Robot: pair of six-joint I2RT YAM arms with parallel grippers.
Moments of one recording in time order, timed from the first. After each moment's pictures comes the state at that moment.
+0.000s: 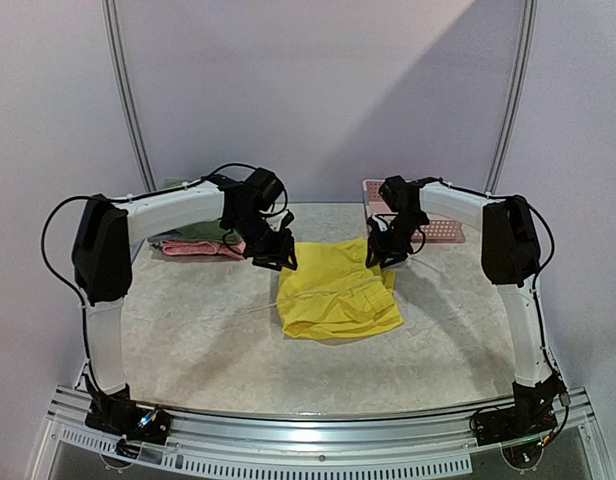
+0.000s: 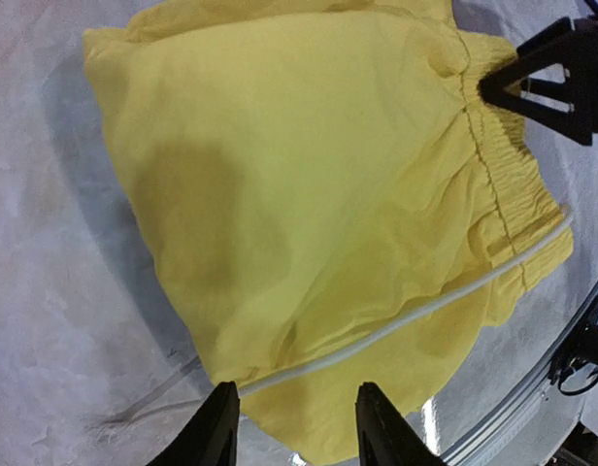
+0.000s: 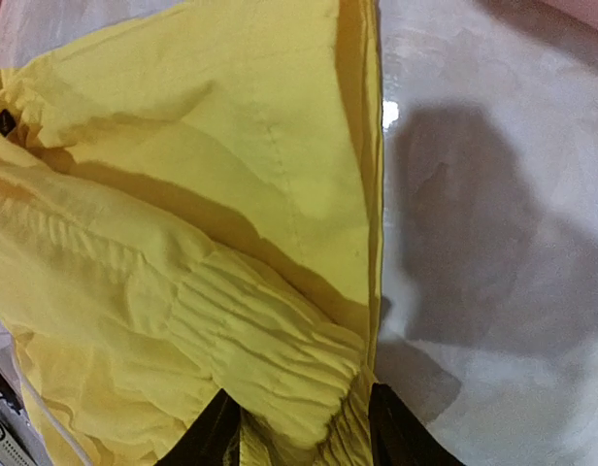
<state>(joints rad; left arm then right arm) -0.64 2.05 1.73 -0.86 0.26 -0.42 0.44 2.36 2.02 -0.99 -0.30 0.24</state>
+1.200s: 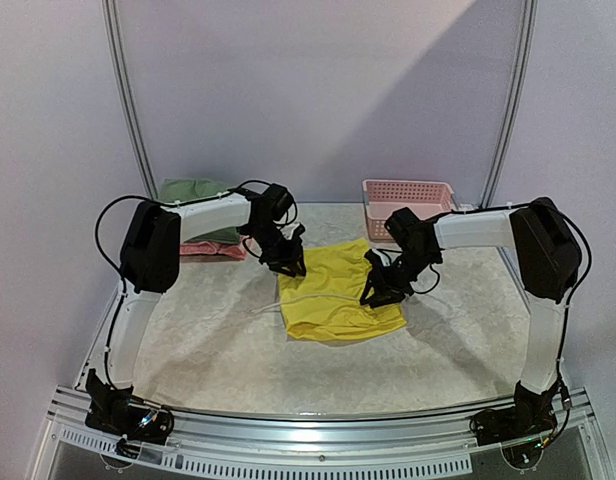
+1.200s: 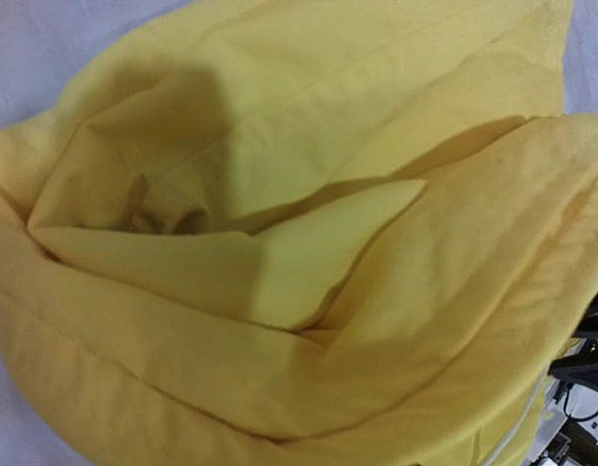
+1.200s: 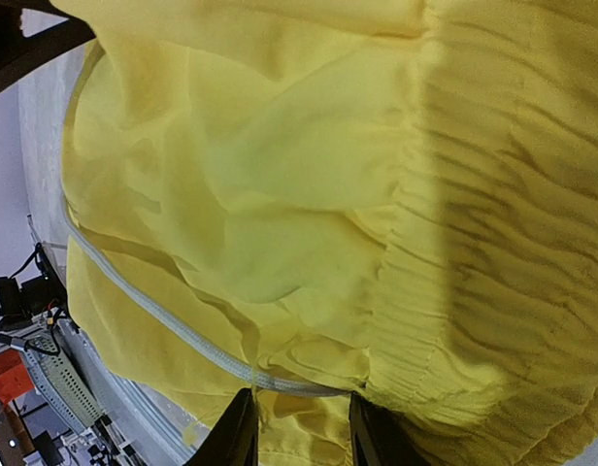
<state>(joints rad) -0.57 2.43 2.04 -0.88 0.38 -0.34 0.53 2.02 1.36 -0.64 -0.54 0.39</state>
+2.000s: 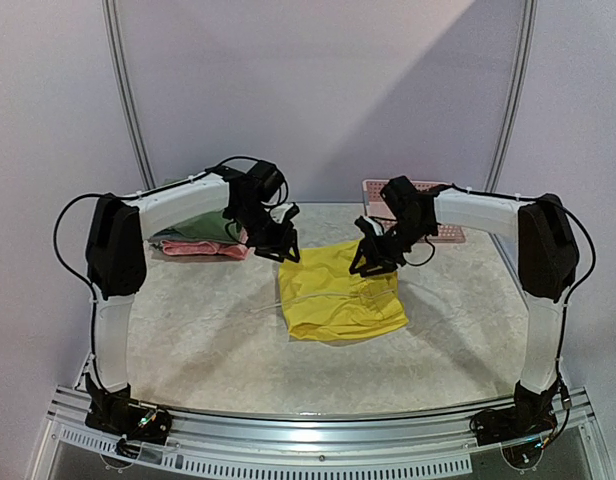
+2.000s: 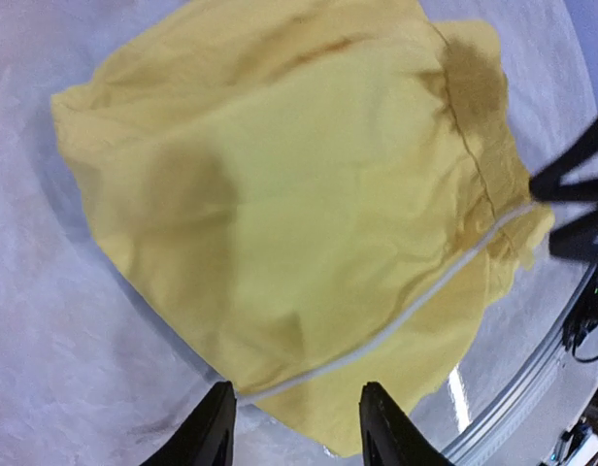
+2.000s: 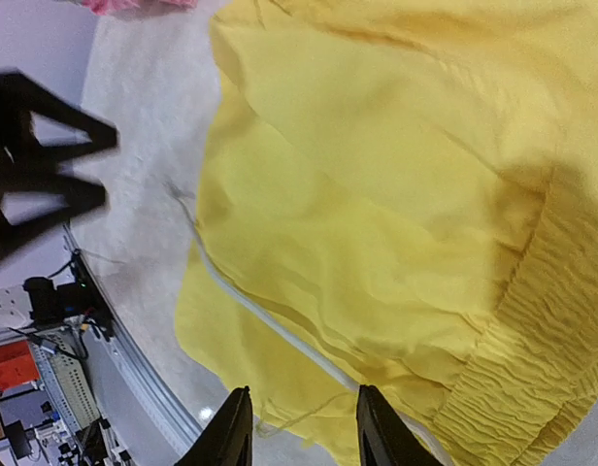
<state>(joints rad) -0.60 2.16 1.91 -0.95 0.31 -0.28 0.53 2.03 1.61 -0.75 -0.58 0.34</state>
